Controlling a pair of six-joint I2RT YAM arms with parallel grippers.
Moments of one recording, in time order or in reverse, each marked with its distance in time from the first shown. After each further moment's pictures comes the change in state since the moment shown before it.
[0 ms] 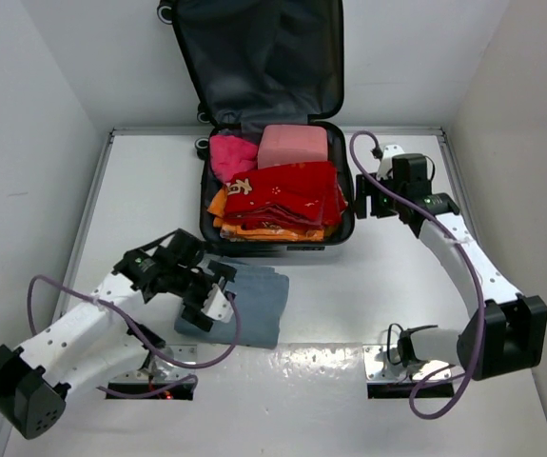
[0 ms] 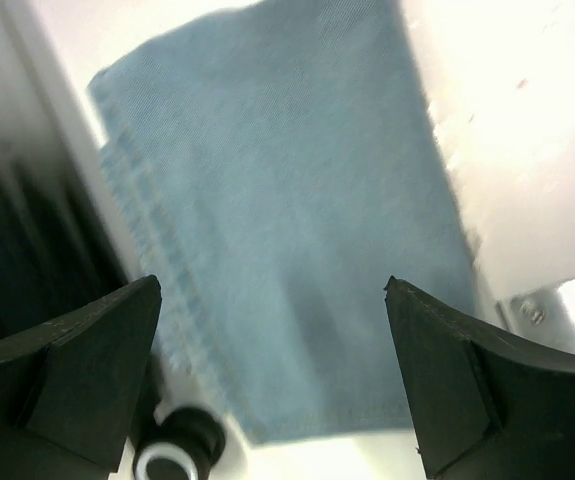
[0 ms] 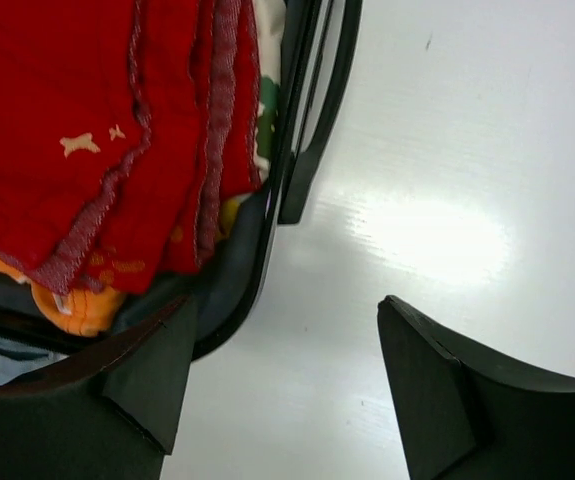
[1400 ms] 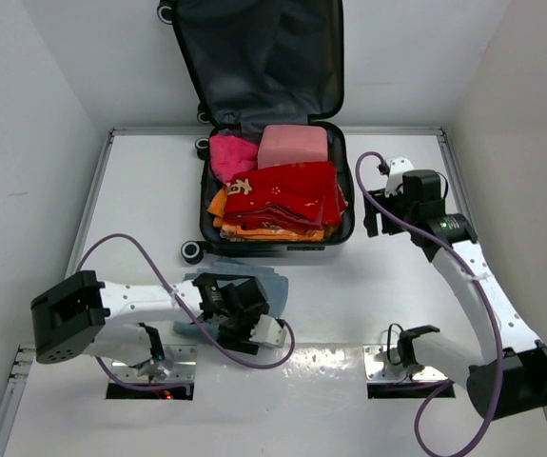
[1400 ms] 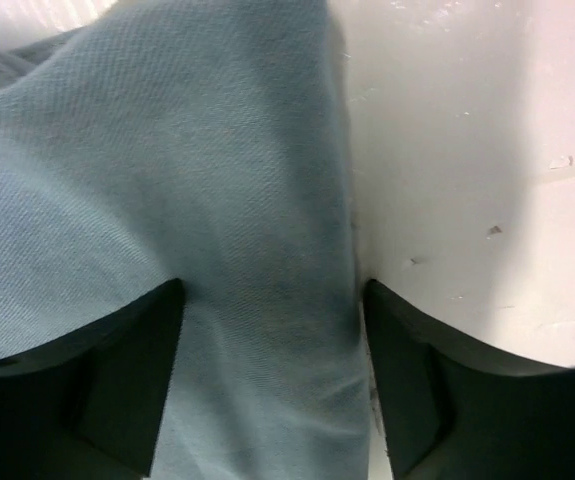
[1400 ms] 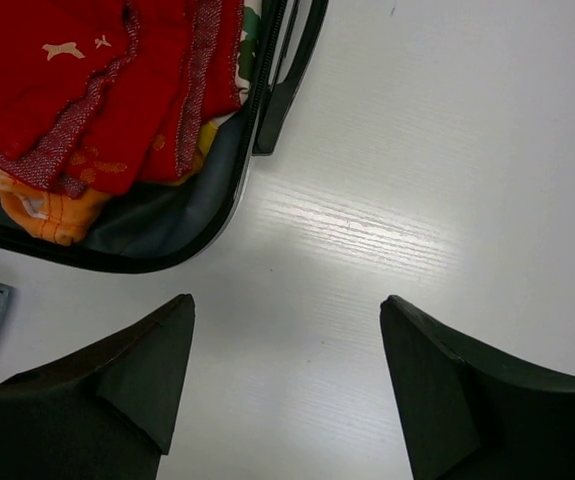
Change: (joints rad) left arm -0.602 0.453 -0.121 0.440 -0.458 -0.752; right arm 0.022 -0.213 -0.072 -0.138 0.065 -0.095
